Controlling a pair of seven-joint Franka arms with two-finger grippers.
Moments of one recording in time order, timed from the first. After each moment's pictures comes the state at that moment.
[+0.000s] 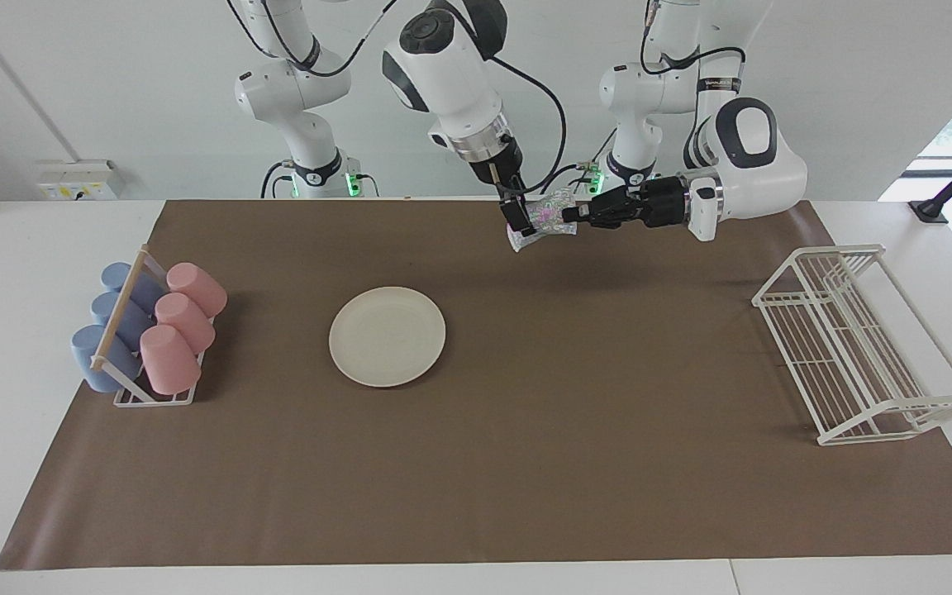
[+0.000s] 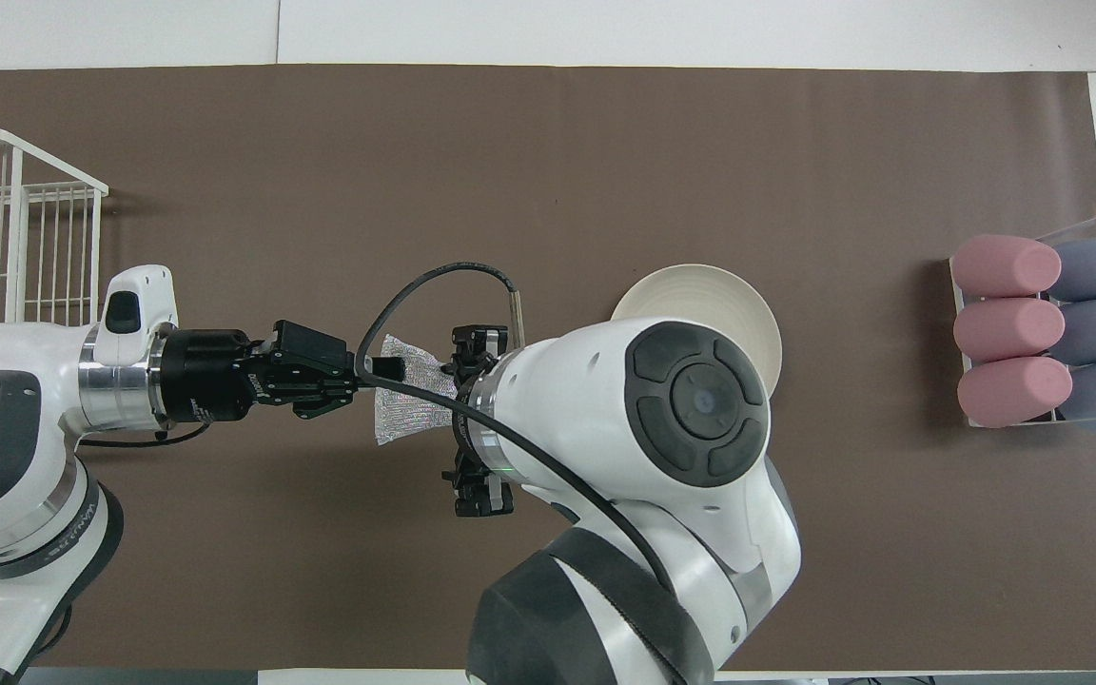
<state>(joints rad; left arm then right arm) -0.10 -0.15 -0.04 -2.28 -1.48 1.73 0.16 0.49 0.09 0.22 -1.76 0.38 2.11 2.12</state>
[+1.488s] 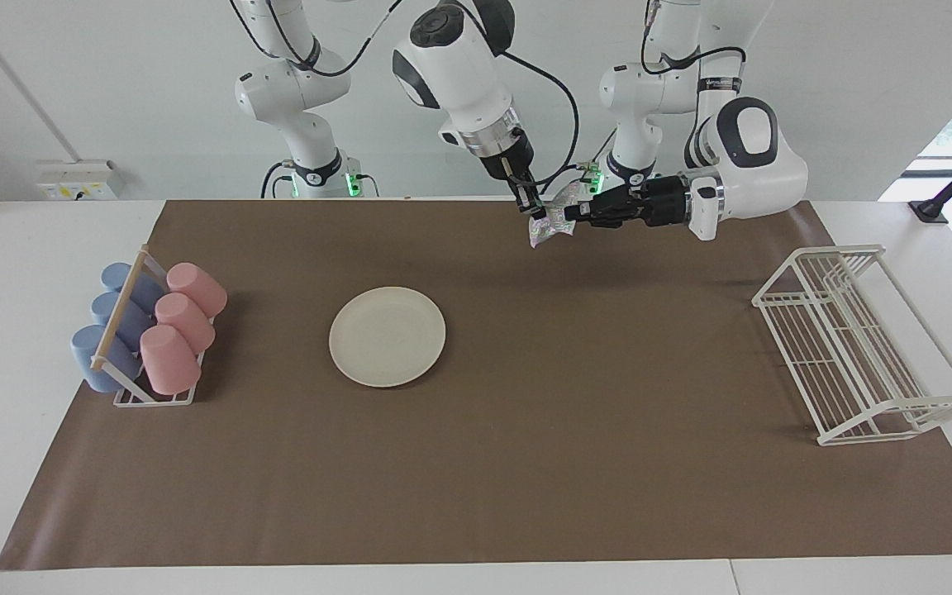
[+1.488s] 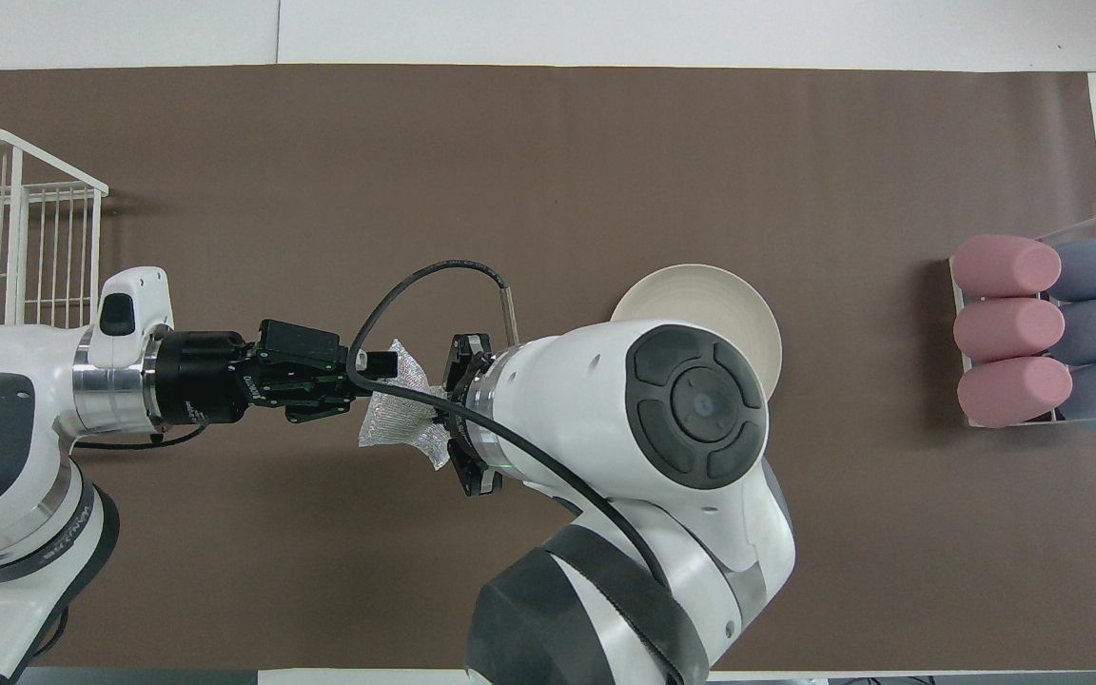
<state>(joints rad) -0.10 -0.16 -0.03 -2.29 -1.48 1.72 0.16 0.49 0.09 0.22 -1.76 0.38 2.14 2.05</state>
